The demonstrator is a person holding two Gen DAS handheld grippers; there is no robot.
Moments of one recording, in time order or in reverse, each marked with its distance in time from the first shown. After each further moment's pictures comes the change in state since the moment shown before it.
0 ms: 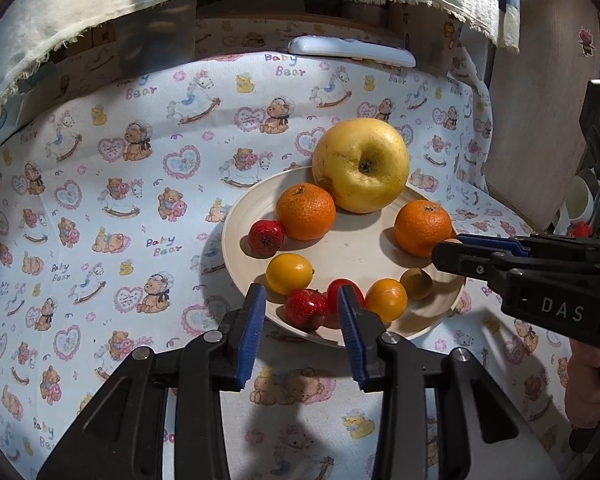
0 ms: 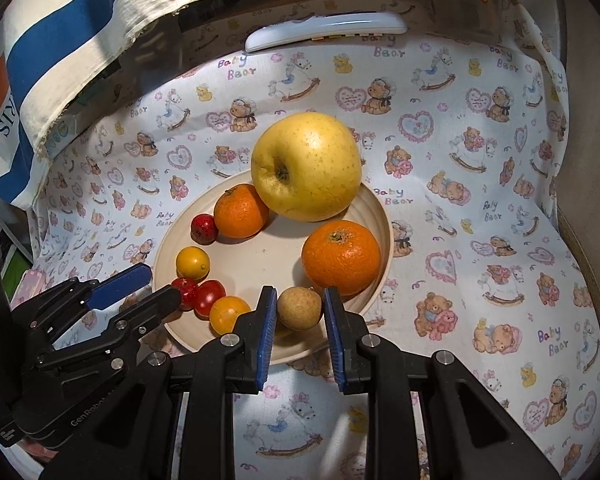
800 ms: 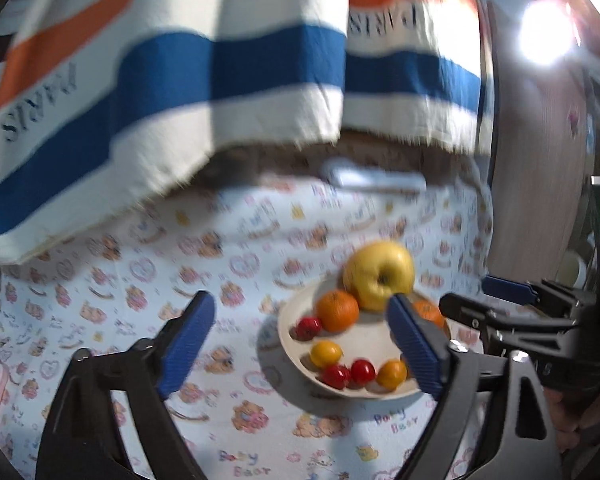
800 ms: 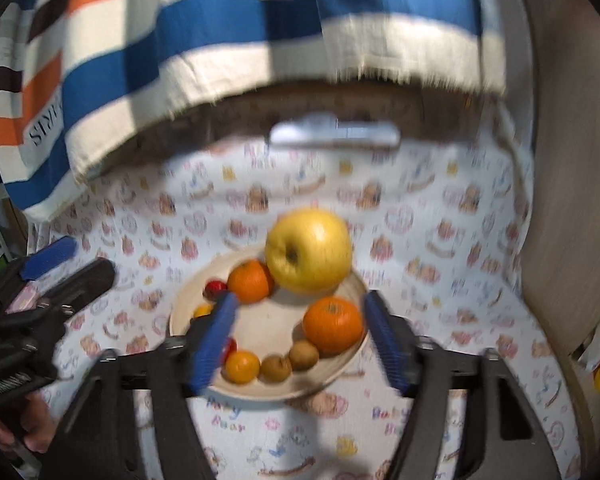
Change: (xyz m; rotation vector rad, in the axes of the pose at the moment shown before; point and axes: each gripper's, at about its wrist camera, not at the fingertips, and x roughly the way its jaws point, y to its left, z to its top) left arm -0.087 0.018 0.010 -0.065 -0.362 0.089; right arm -0.057 0.023 -0.003 -0.103 -0.330 -0.085
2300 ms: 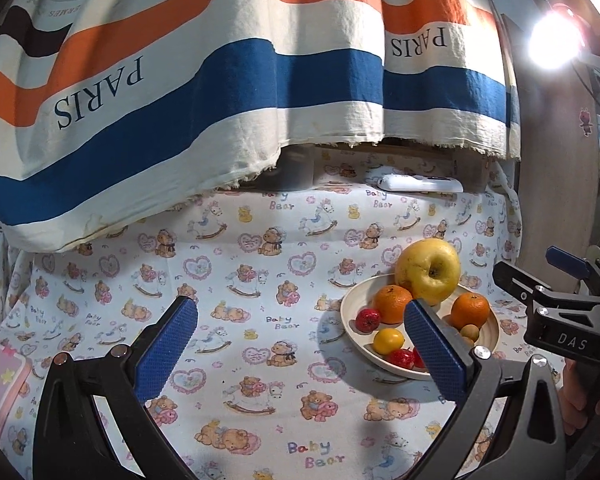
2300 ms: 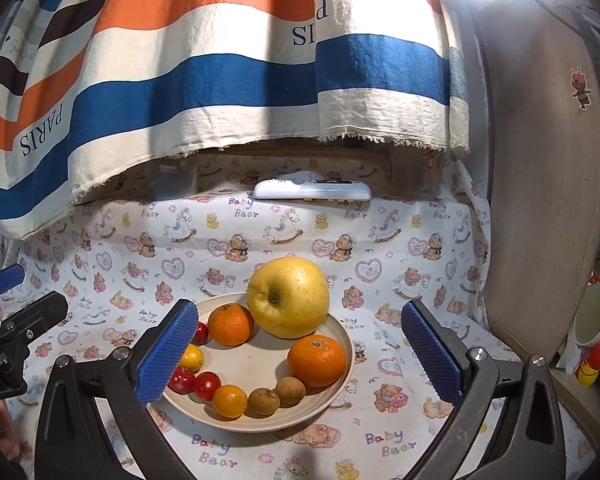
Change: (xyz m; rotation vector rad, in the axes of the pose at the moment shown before) left arm -0.014 0.032 -0.033 0.001 -0.080 0.111; right arm -0.013 0.025 -0.021 -0.023 -0.226 -0.154
